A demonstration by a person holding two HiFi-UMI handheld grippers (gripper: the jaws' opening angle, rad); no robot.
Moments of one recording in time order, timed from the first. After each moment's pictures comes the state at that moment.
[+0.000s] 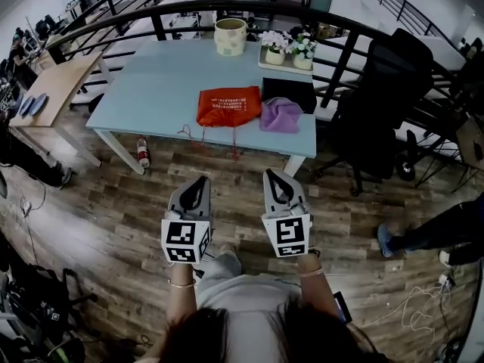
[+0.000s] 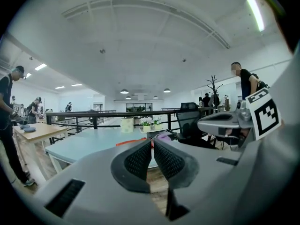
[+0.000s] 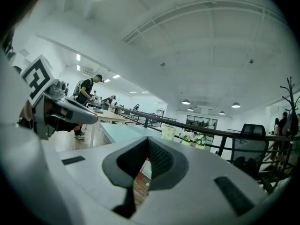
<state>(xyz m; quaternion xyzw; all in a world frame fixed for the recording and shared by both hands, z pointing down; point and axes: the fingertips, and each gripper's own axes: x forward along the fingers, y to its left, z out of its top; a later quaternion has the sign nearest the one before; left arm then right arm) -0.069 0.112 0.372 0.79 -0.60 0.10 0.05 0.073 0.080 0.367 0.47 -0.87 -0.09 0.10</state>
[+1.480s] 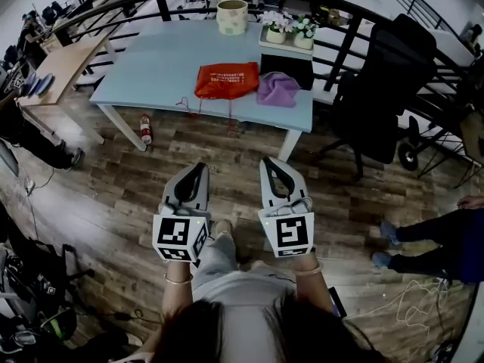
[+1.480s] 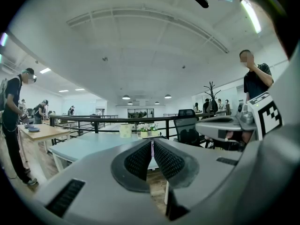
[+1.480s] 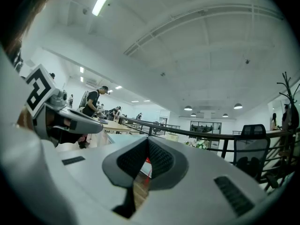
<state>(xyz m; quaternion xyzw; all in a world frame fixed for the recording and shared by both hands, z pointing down) -0.017 0.186 0.345 0.79 -0.61 0.07 0.03 0.108 0.159 0.331 0.45 -0.89 -0.09 0.04</state>
